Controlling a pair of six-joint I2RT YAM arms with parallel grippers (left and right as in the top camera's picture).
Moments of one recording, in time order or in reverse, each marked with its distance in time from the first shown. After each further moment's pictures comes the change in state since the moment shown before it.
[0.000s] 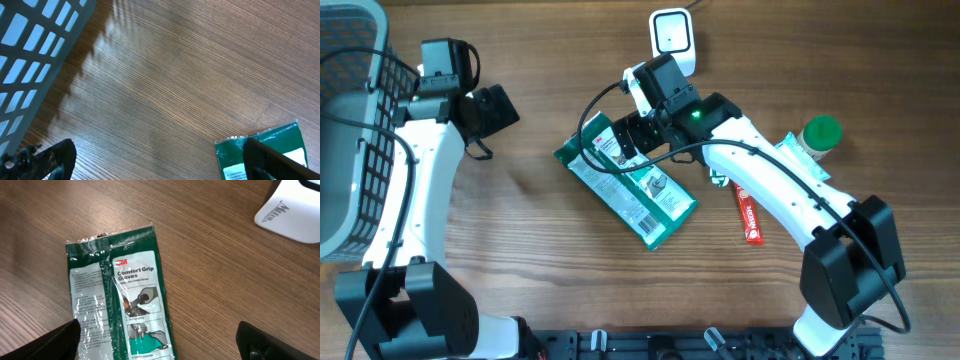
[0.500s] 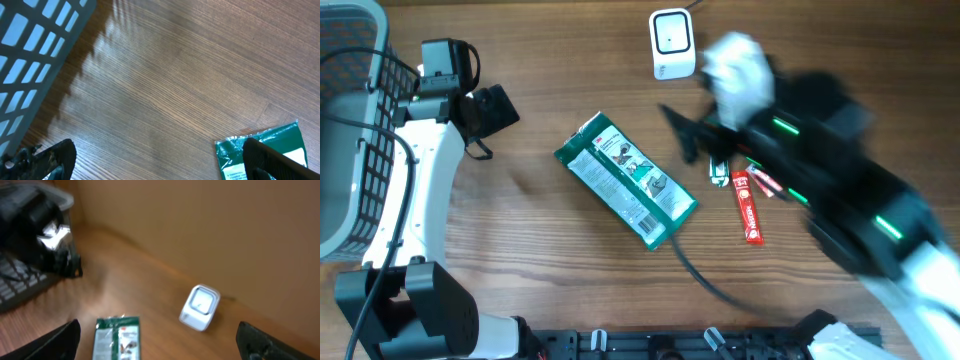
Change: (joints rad) left arm 0.000 0.000 0.000 0.000 0.000 0.000; right arm -0.028 -0.729 -0.018 -0.051 0.050 -0.185
